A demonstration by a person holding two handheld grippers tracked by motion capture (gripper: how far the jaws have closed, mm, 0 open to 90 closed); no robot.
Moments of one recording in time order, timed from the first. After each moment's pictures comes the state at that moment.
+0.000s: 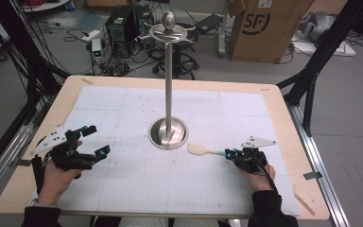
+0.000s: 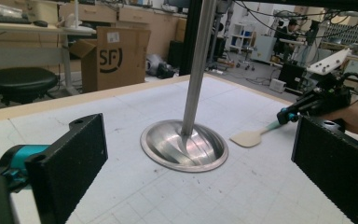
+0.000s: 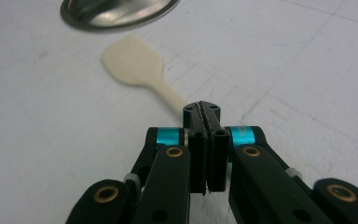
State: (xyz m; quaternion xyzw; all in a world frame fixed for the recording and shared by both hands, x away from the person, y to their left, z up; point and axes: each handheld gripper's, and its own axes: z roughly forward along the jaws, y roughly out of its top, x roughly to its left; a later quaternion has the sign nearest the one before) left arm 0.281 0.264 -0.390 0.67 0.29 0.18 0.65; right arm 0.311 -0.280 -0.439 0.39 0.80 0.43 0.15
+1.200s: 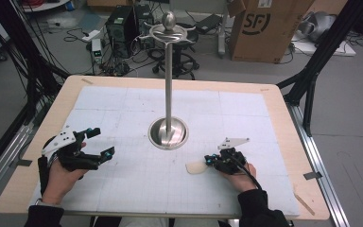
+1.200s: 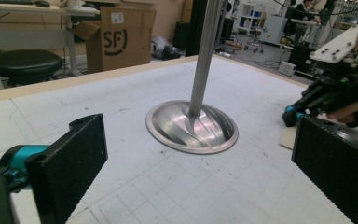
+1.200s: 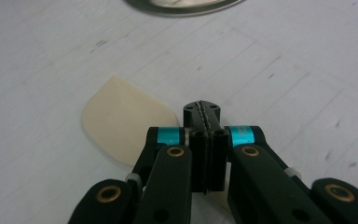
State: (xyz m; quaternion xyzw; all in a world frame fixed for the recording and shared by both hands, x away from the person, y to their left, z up) left arm 0.286 0.256 -0.401 0.70 0.31 0.19 0.62; right arm 0.307 -0.226 -0.448 0.34 0.85 0.40 0.08
